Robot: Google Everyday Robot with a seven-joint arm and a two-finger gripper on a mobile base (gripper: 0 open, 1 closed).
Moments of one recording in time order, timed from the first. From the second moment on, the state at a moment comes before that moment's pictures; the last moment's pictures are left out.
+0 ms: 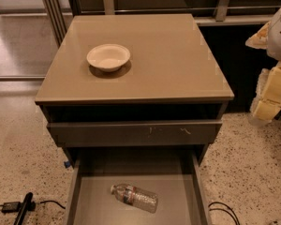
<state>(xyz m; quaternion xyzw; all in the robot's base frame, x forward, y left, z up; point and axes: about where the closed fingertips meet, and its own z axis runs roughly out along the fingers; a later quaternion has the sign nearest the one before) 0.438 -0.217 0.976 -0.60 0.78 -0.03 0.16</state>
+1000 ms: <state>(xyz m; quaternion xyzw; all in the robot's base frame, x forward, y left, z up) 0.399 -0.191 0.887 -0.61 0.77 0.06 0.19</state>
